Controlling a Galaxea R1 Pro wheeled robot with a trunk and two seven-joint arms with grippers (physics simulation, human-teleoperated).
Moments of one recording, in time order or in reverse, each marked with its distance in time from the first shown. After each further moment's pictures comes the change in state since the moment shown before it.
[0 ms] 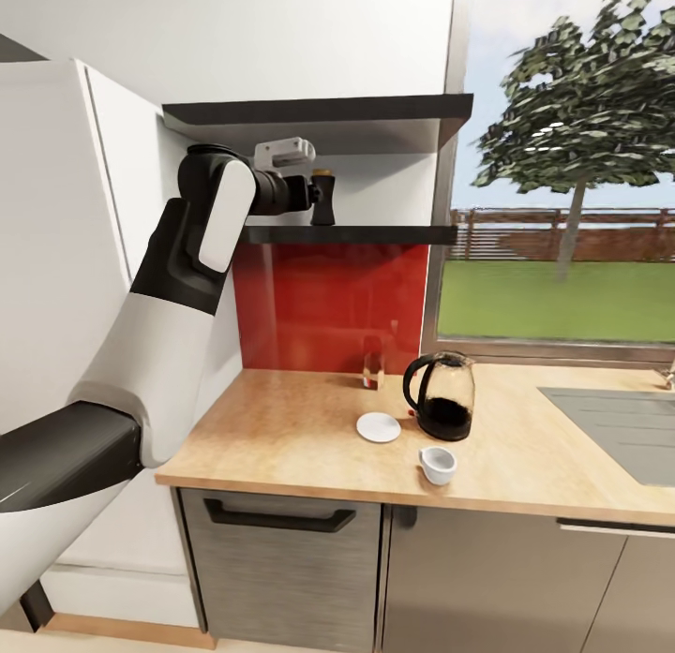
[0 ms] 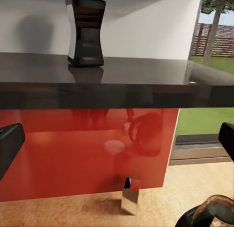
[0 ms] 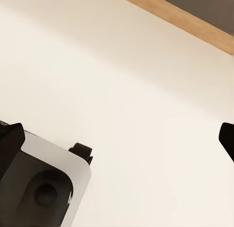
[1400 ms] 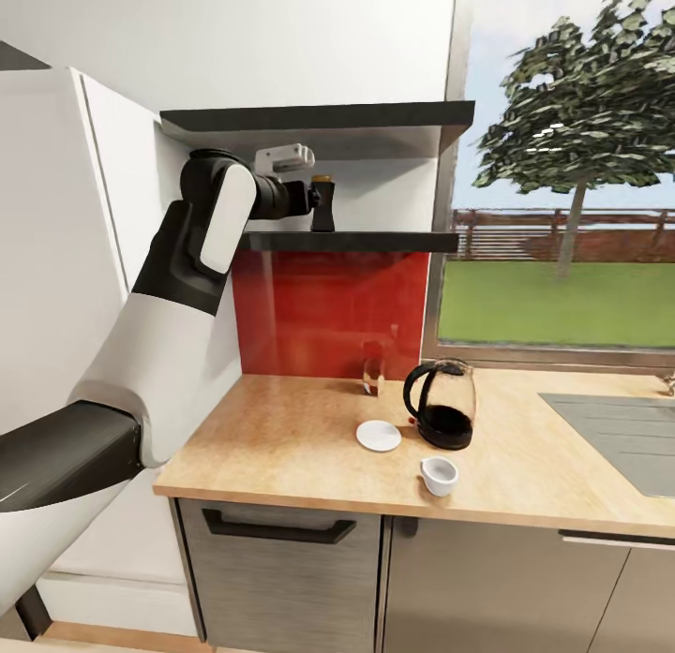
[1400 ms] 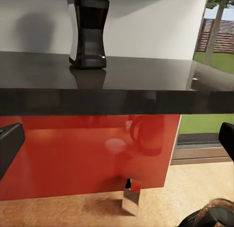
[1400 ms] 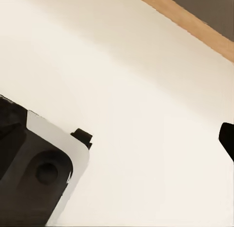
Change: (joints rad) left arm 0.000 0.000 0.007 0.026 -0.001 0.001 -0.002; right arm 0.001 0.003 0.032 0.003 0.081 0.001 0.003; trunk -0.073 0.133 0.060
